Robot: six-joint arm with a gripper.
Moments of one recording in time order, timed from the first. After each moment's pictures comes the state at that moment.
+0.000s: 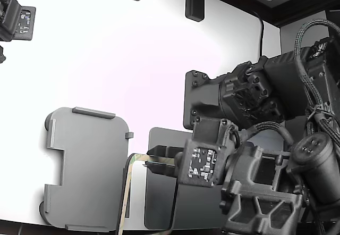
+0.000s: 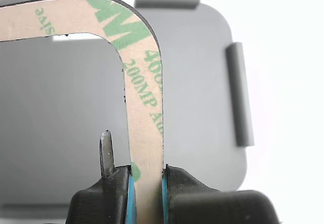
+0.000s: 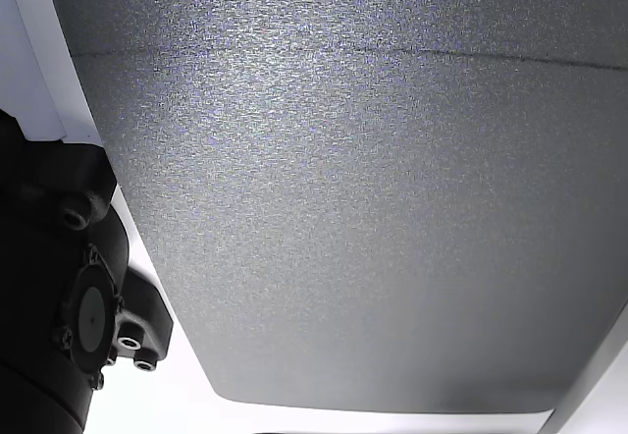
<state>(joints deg) 46.7 93.4 76.3 94.3 31.9 50.3</state>
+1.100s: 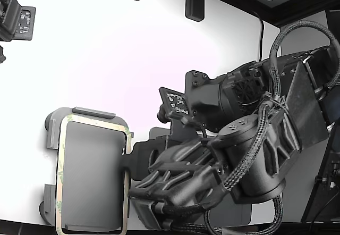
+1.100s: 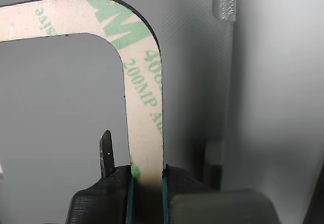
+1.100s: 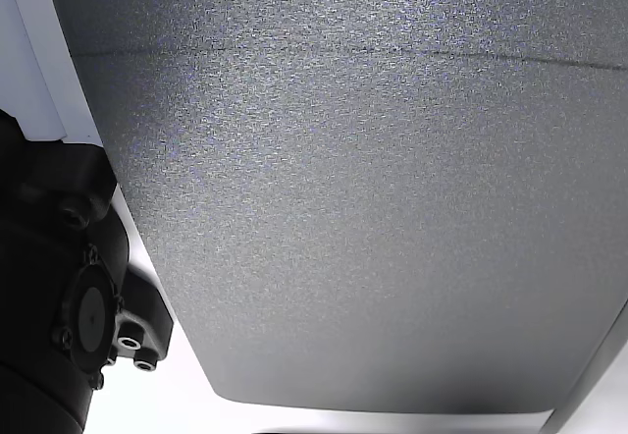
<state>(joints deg) 33.0 79.9 73.1 94.3 6.9 126.1</state>
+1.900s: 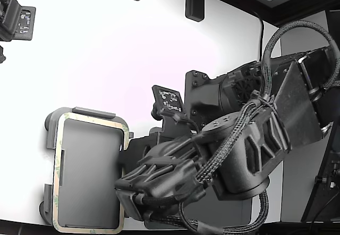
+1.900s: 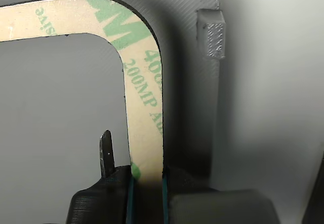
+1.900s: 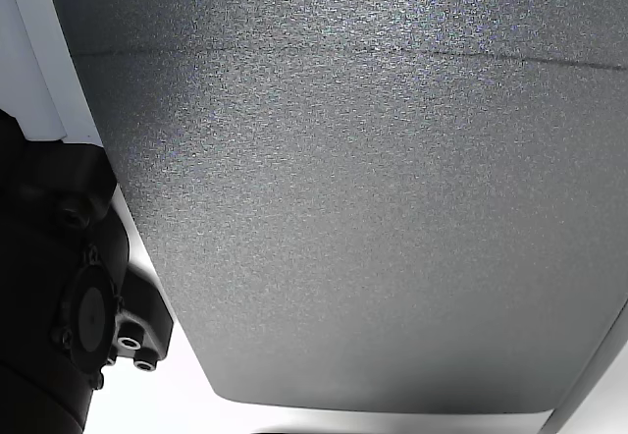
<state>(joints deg) 31.1 77.3 73.7 94.3 5.4 125.2</state>
